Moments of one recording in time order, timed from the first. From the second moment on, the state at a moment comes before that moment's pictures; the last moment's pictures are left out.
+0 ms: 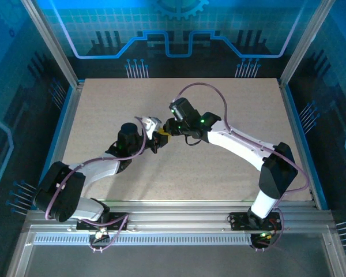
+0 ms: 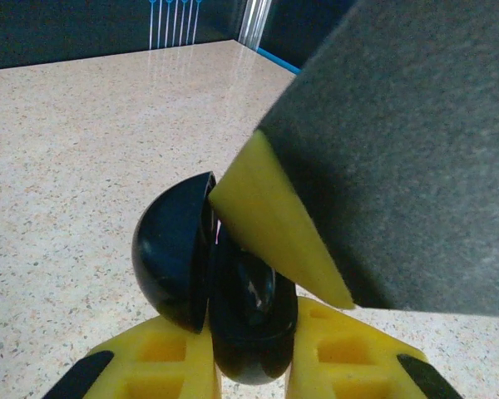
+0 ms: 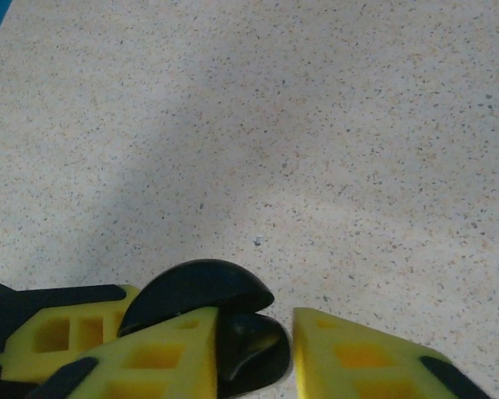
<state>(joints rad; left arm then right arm) -0.43 1.40 0.57 0.55 0.47 -0.14 0.78 1.70 1.47 -0.60 0.13 0.54</state>
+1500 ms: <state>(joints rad) -0.47 1.26 0.60 0.41 0.58 0.15 0.54 1.38 1.19 -0.43 -0.48 0.59</state>
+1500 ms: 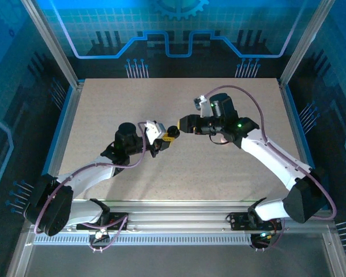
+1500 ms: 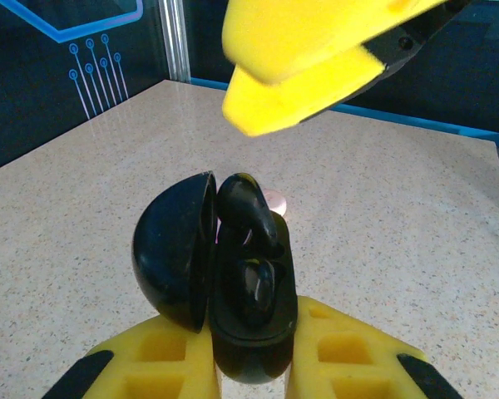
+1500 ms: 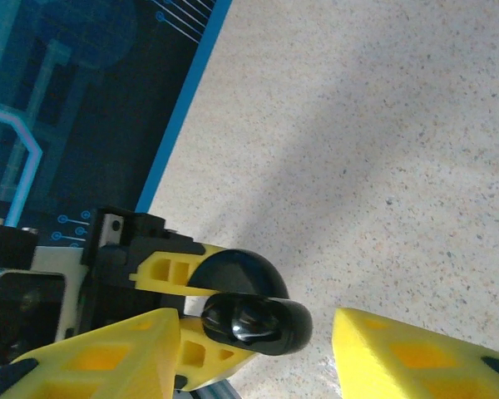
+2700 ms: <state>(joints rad) -0.47 1.25 0.60 0.40 0.58 0.15 0.58 1.39 1.21 -0.50 -0.45 0.56</state>
